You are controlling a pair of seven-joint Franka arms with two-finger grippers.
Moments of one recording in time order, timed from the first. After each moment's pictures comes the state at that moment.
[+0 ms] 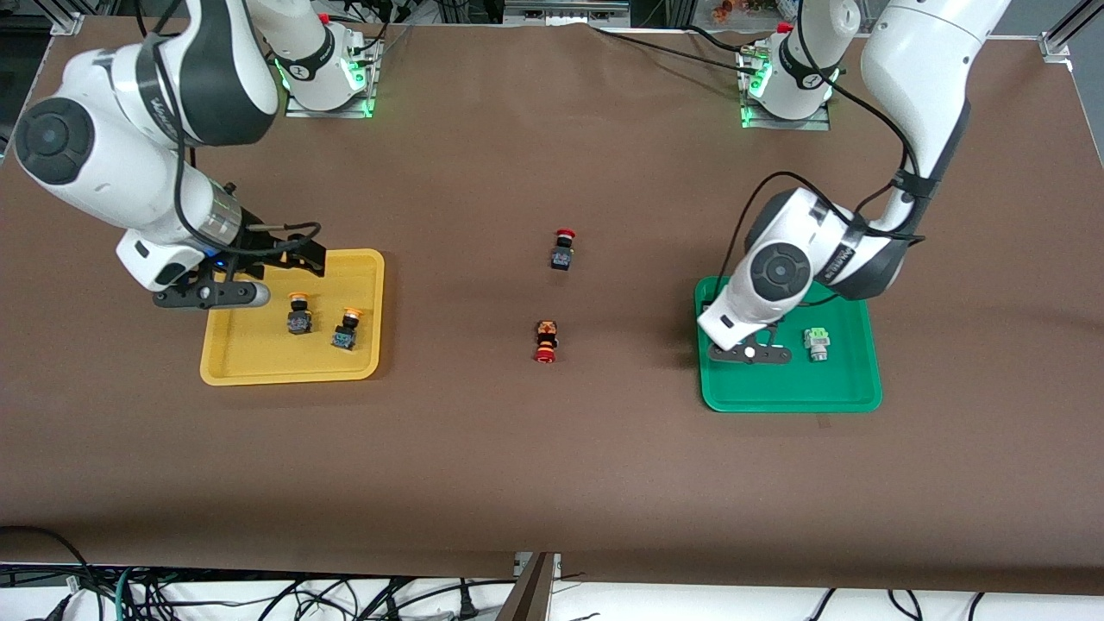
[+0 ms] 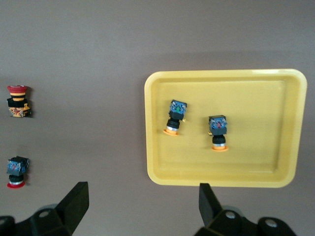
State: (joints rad) left arm 0.01 0.55 -0.36 -1.83 0.32 2.14 -0.44; right arm 0.91 0.18 -0.75 -1.74 0.22 1.82 0.07
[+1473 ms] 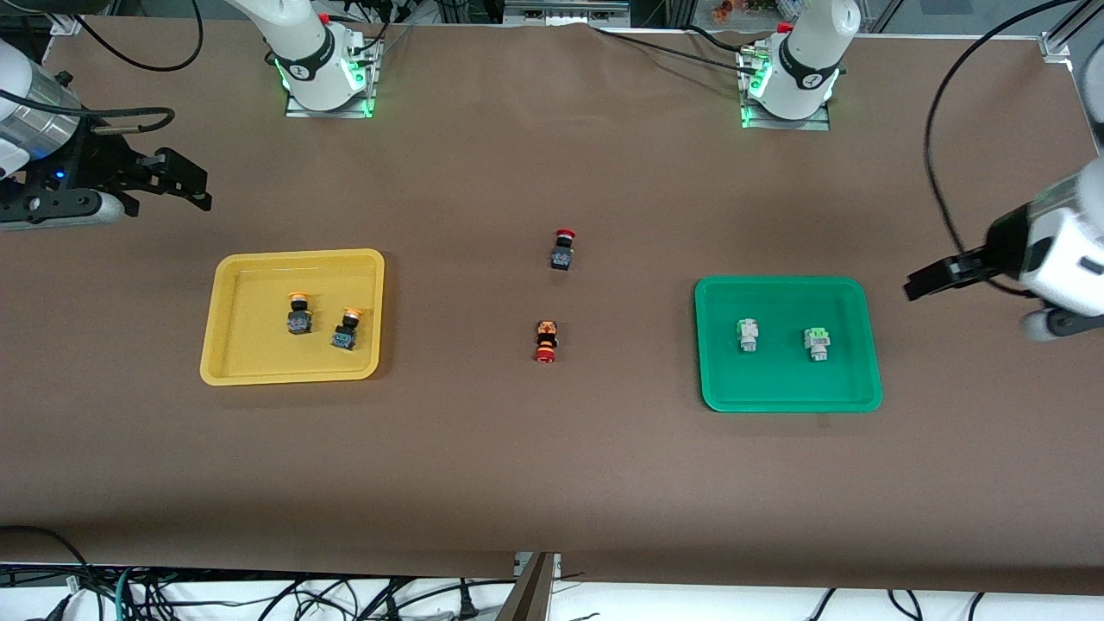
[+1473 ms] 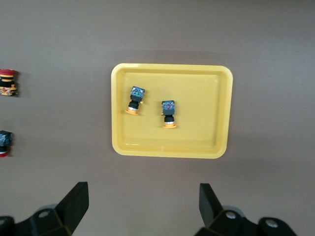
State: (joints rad) left arm 0.07 0.25 -0.09 -1.34 -0.02 1.52 -0.29; right arm 0.21 -0.01 -0.12 -1.65 0.02 1.61 0.02
